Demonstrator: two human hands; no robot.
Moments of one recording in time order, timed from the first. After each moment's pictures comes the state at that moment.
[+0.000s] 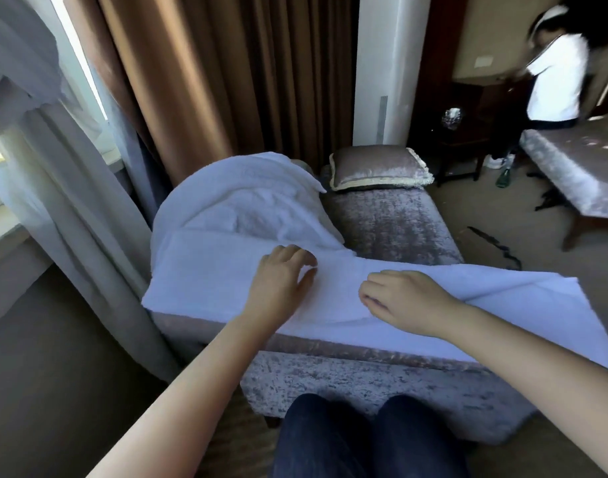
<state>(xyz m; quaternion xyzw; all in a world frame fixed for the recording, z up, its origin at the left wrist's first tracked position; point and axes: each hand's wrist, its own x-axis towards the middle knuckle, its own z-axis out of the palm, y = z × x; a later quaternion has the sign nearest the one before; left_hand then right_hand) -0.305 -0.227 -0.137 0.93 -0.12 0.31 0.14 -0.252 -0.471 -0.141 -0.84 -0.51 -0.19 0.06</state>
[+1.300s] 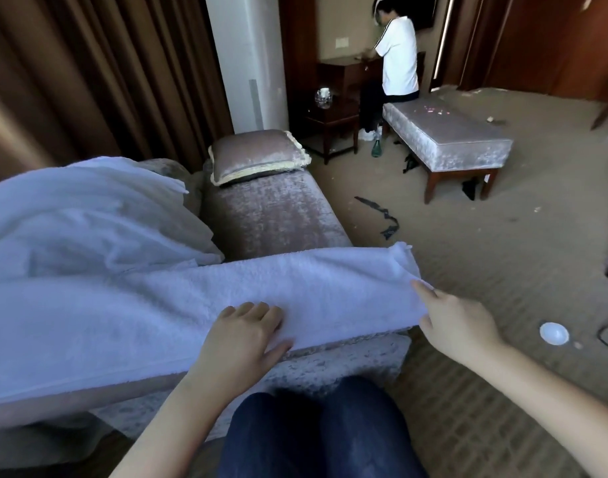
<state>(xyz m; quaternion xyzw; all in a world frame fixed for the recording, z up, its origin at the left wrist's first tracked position) -0.306 -0.390 -0.177 0.92 -0.32 0.21 0.03 -0.314 -0.719 -0.182 -1.00 0.01 -0.04 -0.04</state>
